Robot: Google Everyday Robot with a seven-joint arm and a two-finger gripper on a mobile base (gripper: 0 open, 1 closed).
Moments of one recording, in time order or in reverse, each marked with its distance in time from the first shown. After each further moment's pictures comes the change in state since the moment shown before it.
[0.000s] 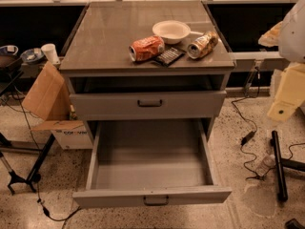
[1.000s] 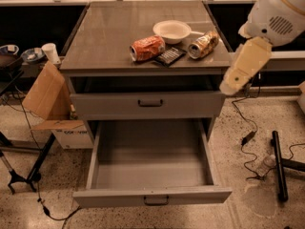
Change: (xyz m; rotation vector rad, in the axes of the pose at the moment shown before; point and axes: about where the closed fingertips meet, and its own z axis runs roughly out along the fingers) arm -0.046 -0.050 0.025 -0.043 -0.135 0.202
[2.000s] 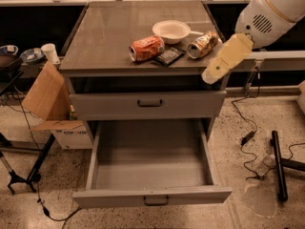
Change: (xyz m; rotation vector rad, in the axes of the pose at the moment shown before) arm -0.017 -0.016 0.029 -0.100 -0.091 0.236
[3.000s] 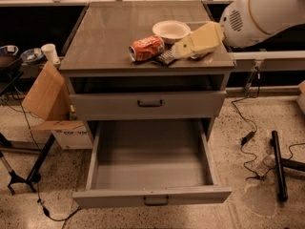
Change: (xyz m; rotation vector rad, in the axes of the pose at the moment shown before) arm -0.048 -0.003 0.006 0.159 -0.286 0.399
